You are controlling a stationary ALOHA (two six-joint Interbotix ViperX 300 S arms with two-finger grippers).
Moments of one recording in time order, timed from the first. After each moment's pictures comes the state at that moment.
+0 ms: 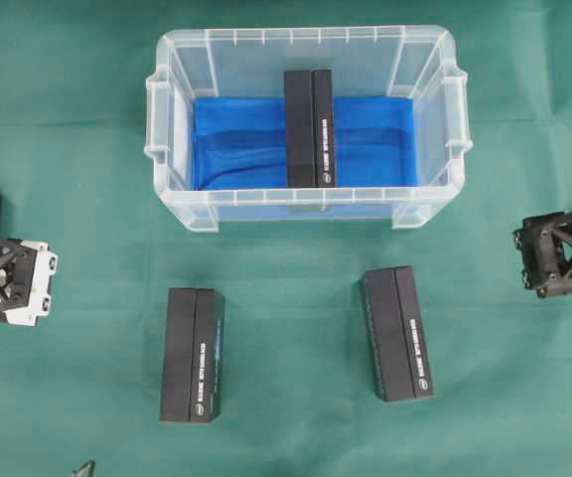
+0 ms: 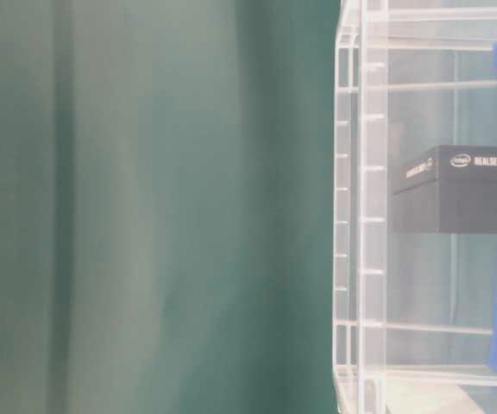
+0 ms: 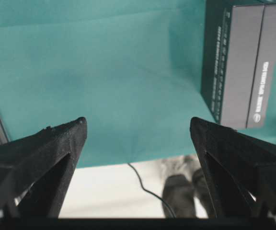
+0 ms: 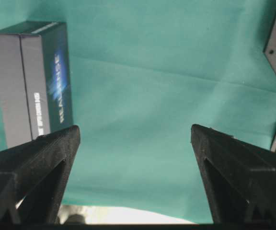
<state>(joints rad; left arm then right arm) -0.43 -0.48 0.37 0.06 1.49 -1.93 0.35 -0.43 0.33 -0.13 1.58 1.92</state>
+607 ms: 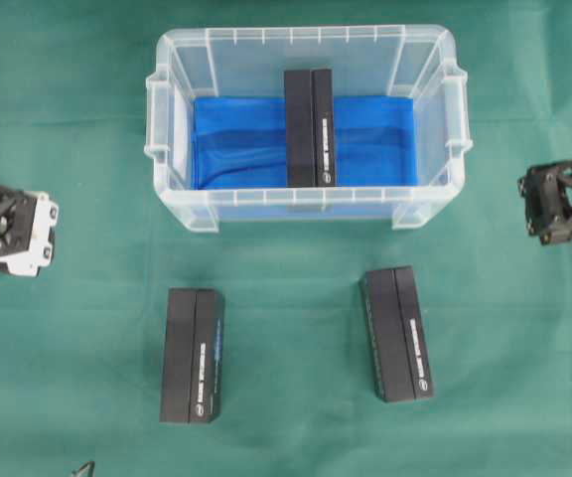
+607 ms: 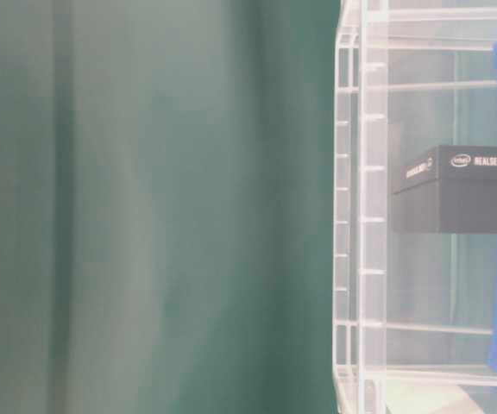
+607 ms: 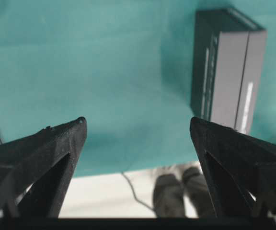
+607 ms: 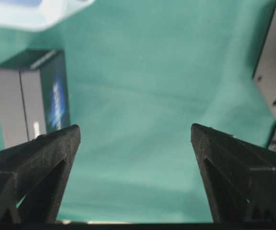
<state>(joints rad) -0.25 -0.52 0.39 0.06 1.51 -1.76 0.16 -0.49 0.36 -0.13 1.58 1.73</state>
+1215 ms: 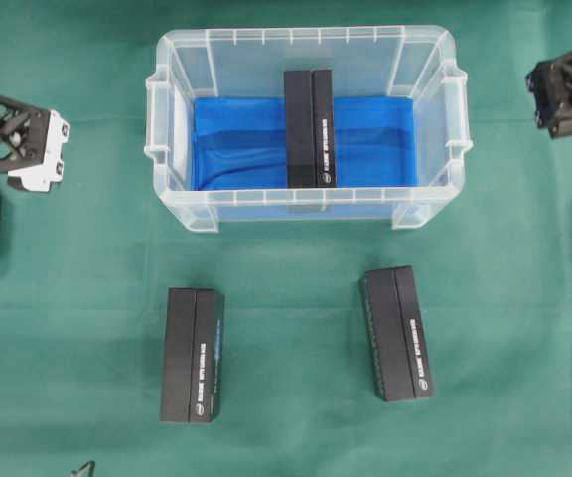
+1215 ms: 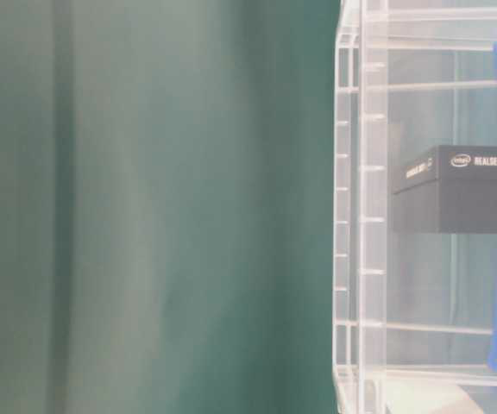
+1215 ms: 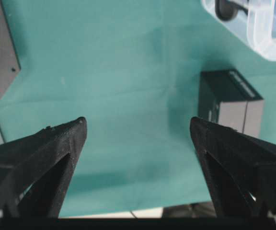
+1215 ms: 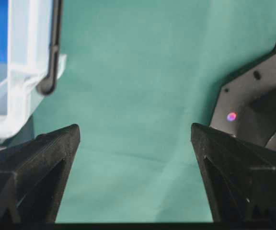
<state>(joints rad) 0.03 -0.53 0.39 0.06 1.54 -1.49 -0.21 -0.51 0.38 -0.13 1.58 1.33</state>
